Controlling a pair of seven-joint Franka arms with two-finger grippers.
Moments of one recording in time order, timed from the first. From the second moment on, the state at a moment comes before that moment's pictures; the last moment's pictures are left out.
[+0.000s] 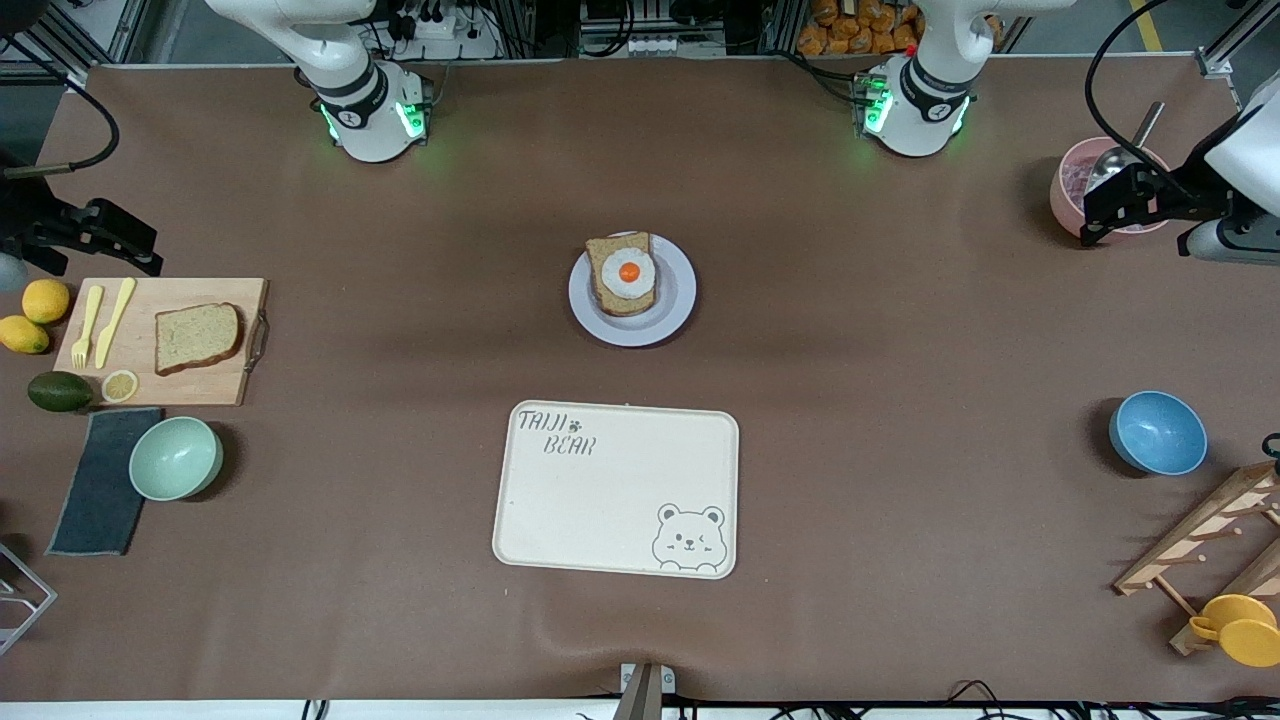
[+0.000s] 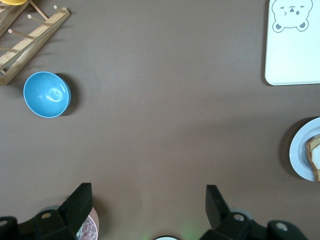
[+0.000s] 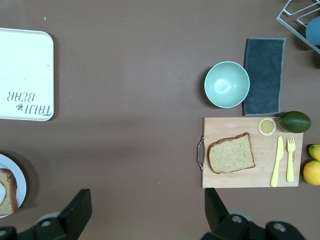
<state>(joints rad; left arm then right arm) -0.11 0.02 0.01 -1.46 0.00 1.45 0.03 -0.02 0.02 0.04 -1.49 -0.04 1.50 0.01</state>
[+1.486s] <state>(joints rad) -0.11 0.02 0.01 -1.46 0.00 1.45 0.03 -0.03 0.10 -0.25 -1.70 0.00 1.64 -0.15</state>
